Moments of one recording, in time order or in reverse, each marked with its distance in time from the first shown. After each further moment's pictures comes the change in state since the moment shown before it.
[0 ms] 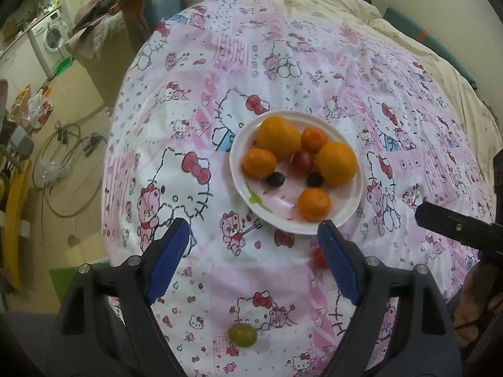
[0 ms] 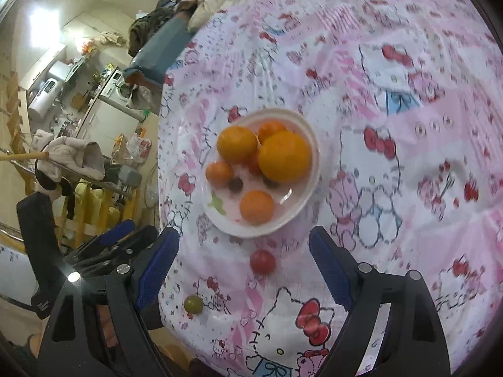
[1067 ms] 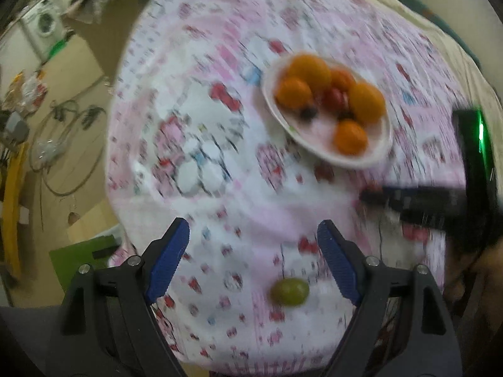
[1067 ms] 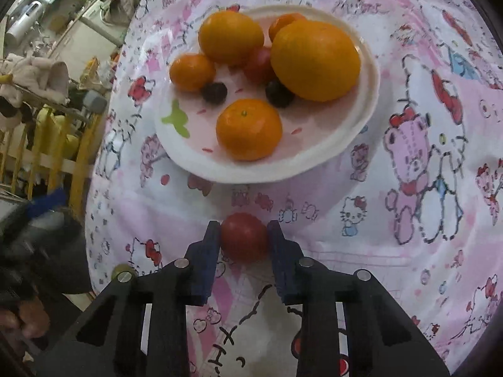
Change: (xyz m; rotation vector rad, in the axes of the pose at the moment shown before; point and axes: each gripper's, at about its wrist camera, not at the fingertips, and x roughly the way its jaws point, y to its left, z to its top) left arm 0.024 0.038 -0.055 0.037 0.153 -0.028; right arm 0.104 0.014 -0.031 -0.191 0.255 -0.184
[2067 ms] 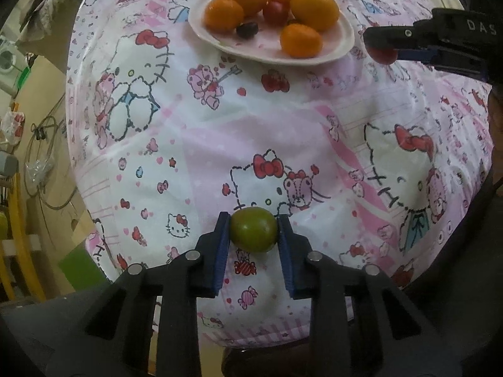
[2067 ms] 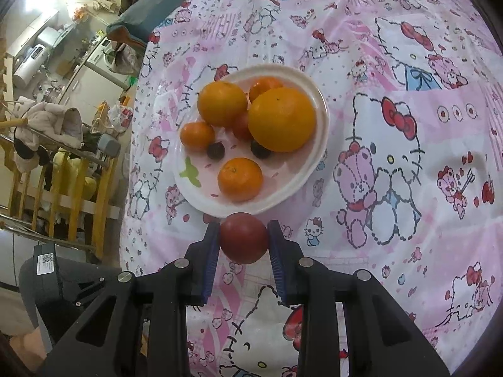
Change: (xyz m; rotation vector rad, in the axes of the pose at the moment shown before) left arm 0.025 -0.048 -0.041 0.192 0.171 0.007; right arm -0.054 -0.017 0.005 0.102 -0.154 0.081
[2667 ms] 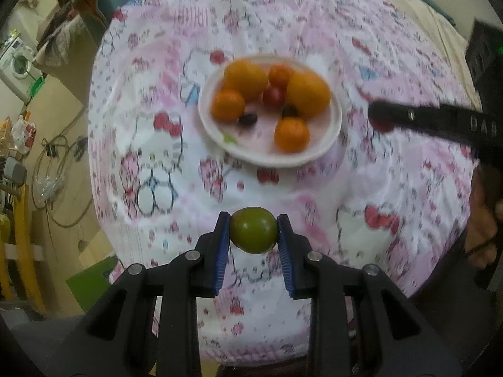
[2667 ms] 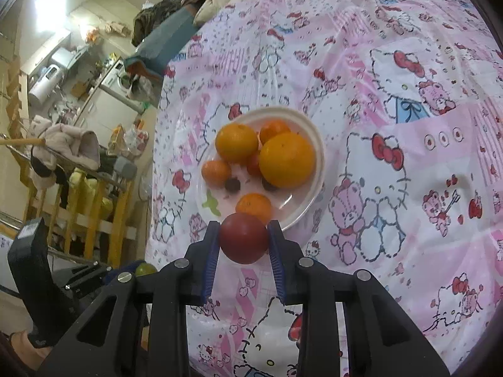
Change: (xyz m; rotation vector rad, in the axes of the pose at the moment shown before) left arm -0.059 -0.005 0.057 -0.045 -0.170 0.017; right arm -0.044 -0.007 0.014 0.026 -0.112 0.071
